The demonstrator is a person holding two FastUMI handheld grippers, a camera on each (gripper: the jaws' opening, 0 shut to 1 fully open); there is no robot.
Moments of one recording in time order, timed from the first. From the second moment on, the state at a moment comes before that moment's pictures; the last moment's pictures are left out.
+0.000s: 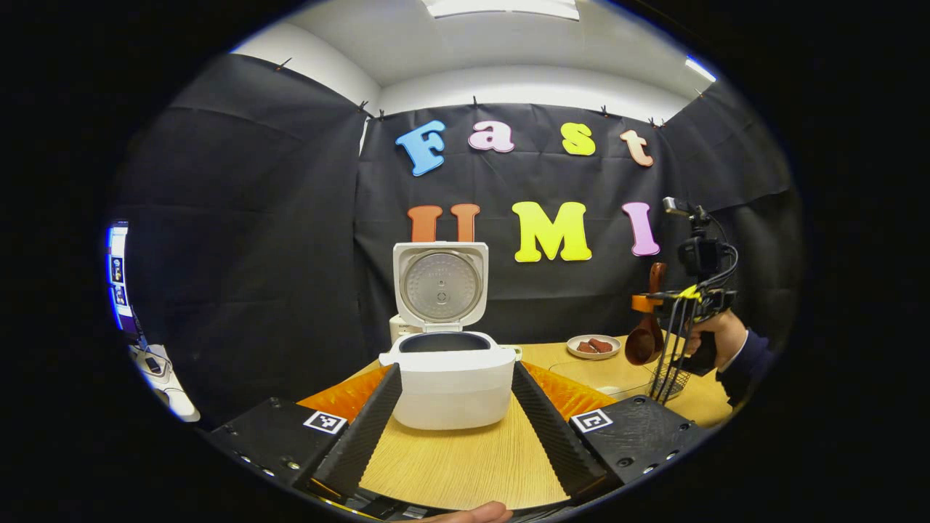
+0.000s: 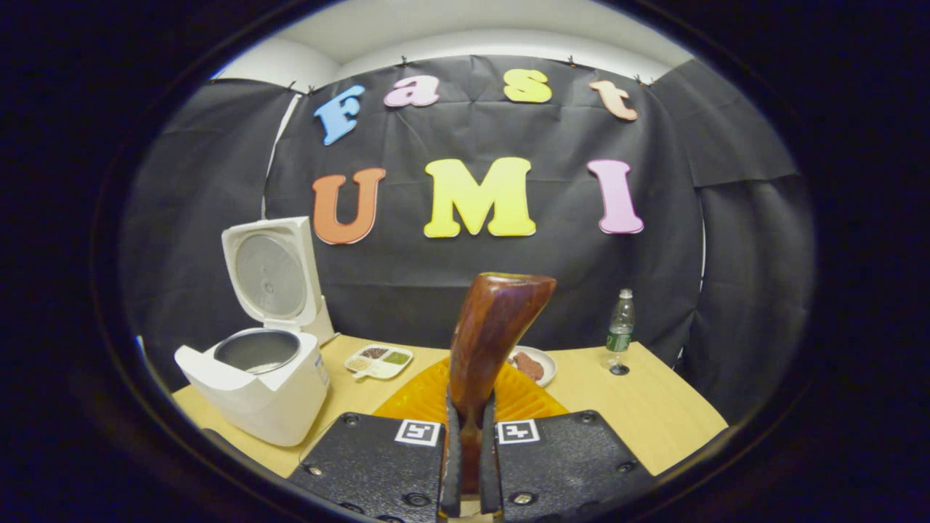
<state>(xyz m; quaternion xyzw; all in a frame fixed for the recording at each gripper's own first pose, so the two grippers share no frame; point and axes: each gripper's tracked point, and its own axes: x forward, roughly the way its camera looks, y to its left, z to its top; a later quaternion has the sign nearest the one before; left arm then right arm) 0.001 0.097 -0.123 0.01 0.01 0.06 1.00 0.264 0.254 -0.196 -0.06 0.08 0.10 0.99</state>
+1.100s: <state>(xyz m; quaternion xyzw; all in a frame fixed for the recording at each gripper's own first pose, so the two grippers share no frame) 0.020 0.090 -0.135 0.00 0.04 0.05 1.00 0.238 0.320 -0.331 -0.03 0.24 0.14 0.96</state>
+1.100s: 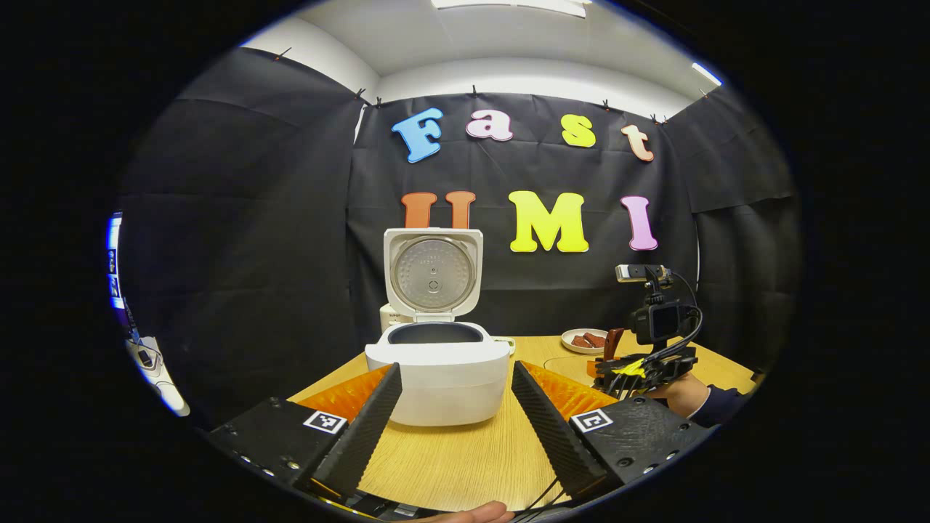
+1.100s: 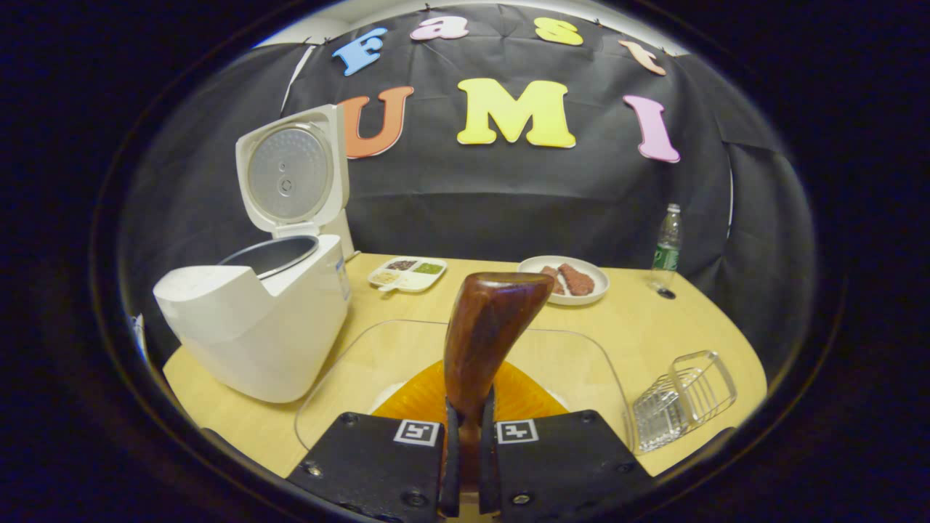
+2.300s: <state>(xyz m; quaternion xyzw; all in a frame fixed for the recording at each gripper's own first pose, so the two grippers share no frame) 0.036 0.109 -0.135 0.00 0.06 0.09 0.99 0.273 0.248 -0.272 0.45 0.25 0.13 0.85</state>
